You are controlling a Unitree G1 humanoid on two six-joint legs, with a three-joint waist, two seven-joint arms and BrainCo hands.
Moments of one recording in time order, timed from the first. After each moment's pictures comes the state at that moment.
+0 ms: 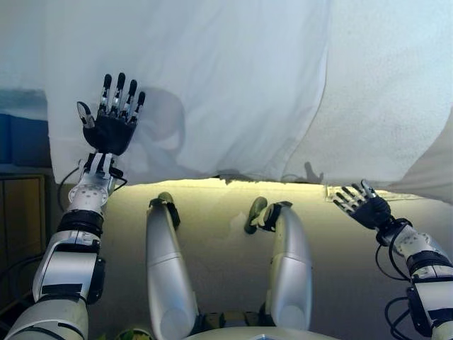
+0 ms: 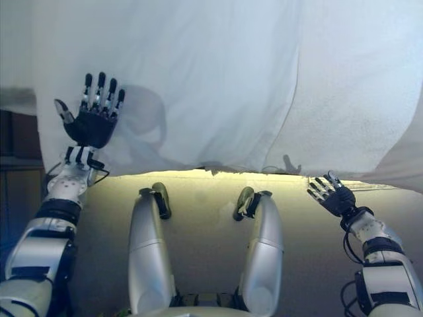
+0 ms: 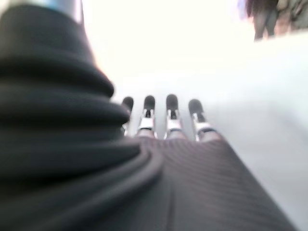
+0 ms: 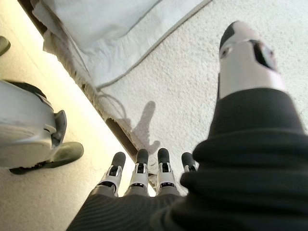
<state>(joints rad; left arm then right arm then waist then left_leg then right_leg) -0.70 0.62 -0.05 0.91 -1.65 0.09 -0.76 -0.45 -0.74 0.05 1.08 1.22 0.33 0.45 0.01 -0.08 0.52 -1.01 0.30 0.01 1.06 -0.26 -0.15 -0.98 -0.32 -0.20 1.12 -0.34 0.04</state>
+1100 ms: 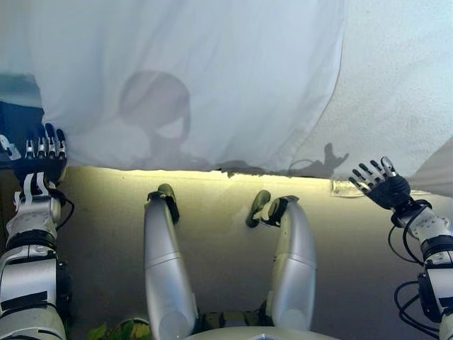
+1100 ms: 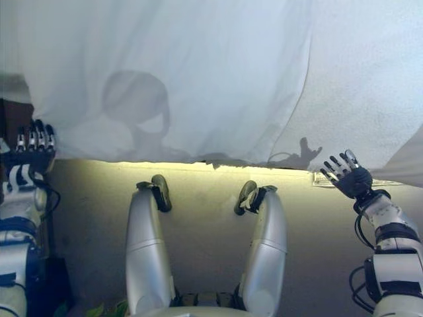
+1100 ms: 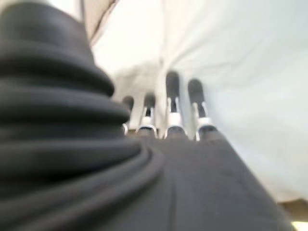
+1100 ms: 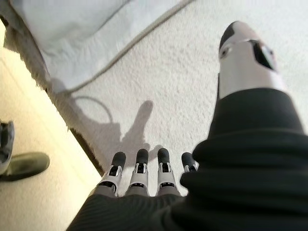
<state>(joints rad) -0.59 0.79 0.15 1.20 -1.80 0.16 -0.50 -0.55 -0.80 0.05 1.10 1.25 0.31 0.48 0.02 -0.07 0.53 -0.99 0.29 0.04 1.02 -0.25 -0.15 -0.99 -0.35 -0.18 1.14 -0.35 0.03</state>
